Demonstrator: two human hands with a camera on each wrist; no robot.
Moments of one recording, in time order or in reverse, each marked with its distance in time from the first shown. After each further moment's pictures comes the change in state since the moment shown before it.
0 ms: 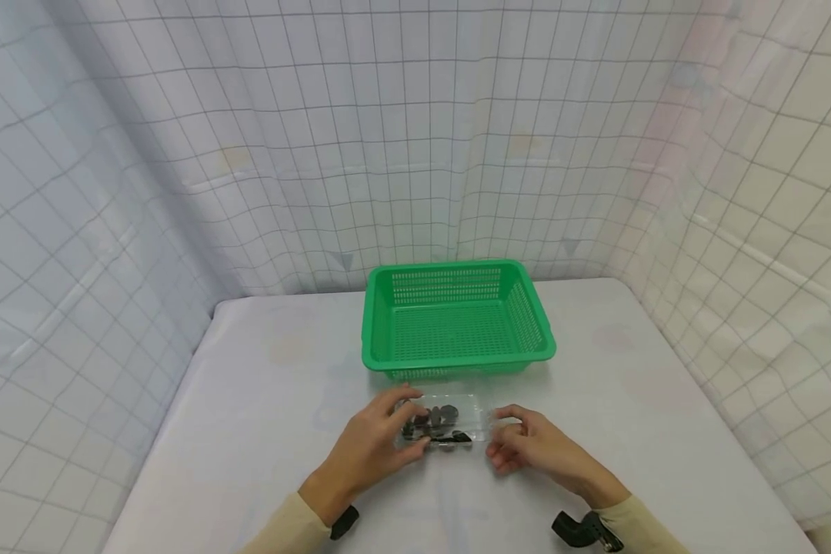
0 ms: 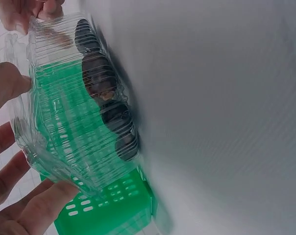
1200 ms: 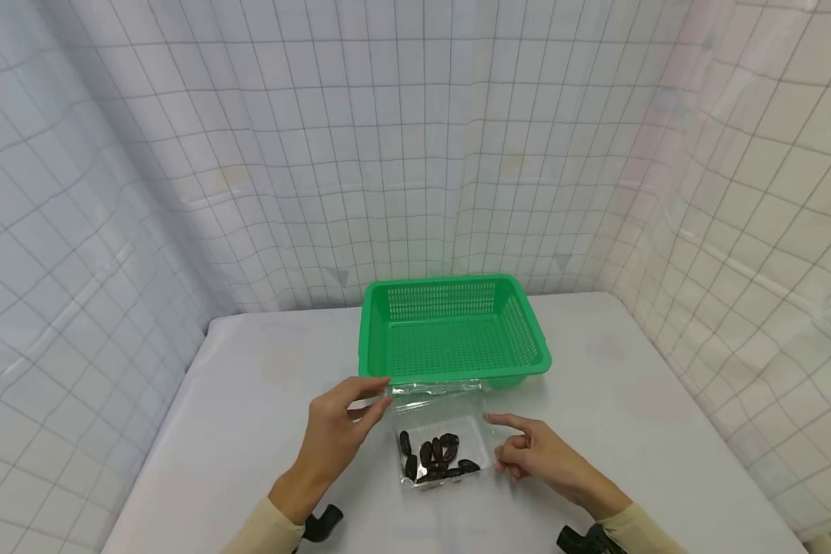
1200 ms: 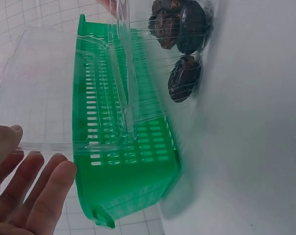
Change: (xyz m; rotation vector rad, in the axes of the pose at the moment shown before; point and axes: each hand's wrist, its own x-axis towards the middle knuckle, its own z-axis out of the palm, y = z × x) left_hand 0.016 -0.024 -0.033 -0.339 0.260 -0.236; right_hand -0.004 -0.007 -0.006 -0.087 0.037 -0.048
